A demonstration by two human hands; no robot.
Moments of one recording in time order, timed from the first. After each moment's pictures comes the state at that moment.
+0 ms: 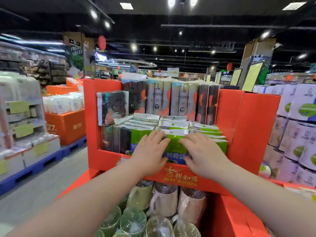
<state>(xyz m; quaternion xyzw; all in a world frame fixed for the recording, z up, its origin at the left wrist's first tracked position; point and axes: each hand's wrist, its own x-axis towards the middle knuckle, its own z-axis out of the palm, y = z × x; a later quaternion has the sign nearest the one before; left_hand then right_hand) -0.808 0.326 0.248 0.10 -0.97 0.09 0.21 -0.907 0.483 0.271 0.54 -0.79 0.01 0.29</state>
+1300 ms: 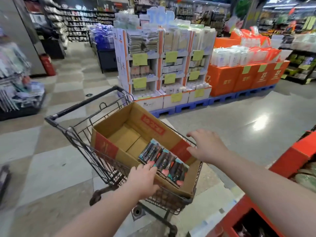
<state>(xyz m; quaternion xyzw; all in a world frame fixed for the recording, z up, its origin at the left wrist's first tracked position) -0.168 0.306 0.025 0.61 -0.78 -0.09 -0.12 -0.372 0.264 0.135 0.79 -0.62 0.00 -0.01</state>
